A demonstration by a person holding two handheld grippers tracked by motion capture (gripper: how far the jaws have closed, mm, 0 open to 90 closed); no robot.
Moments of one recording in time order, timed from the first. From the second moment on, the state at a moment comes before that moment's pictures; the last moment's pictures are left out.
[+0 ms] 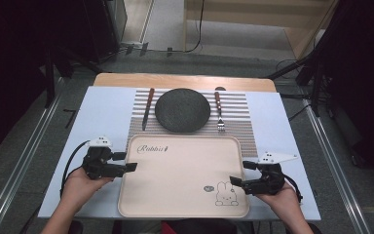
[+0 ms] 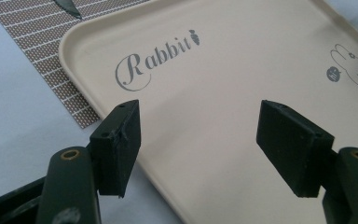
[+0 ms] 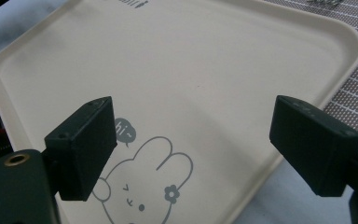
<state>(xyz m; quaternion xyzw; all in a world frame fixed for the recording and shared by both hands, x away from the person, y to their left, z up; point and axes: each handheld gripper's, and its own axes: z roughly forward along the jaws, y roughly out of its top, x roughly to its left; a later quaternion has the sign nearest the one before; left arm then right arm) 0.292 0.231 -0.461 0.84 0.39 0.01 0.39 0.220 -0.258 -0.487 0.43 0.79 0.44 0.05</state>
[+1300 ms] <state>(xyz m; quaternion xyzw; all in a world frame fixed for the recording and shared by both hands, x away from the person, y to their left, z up) 0.305 0.231 -0.463 0.83 0.40 0.03 0.39 0.216 -0.262 -0.492 0.44 0.79 0.42 0.05</state>
